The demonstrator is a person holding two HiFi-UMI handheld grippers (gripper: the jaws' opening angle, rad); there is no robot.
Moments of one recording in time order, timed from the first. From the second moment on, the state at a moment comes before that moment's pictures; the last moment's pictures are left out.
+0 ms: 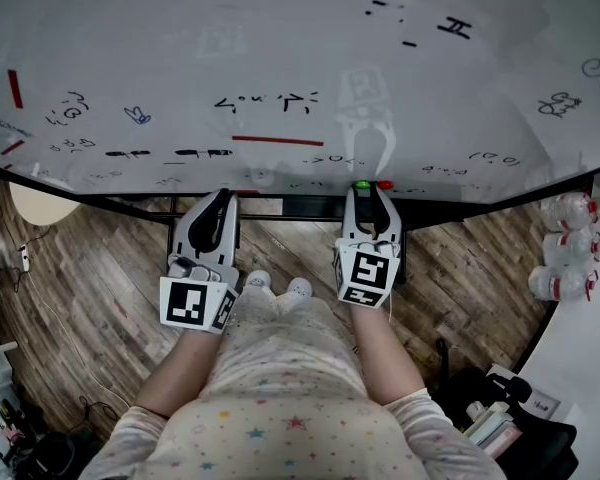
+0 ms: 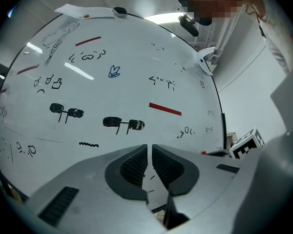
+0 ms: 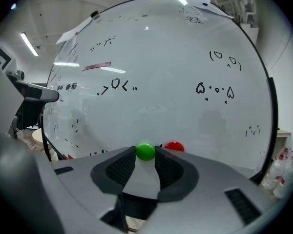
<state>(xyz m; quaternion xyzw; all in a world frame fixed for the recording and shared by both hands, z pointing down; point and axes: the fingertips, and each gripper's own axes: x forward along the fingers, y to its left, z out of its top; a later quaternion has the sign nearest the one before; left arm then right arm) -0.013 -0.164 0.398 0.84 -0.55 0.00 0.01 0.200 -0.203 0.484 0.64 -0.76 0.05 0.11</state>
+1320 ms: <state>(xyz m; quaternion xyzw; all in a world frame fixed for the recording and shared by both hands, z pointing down) -0.007 -0.133 0.391 0.85 -0.53 -0.02 0.01 0.202 -0.153 0.442 0.64 -0.76 0.02 0.09</state>
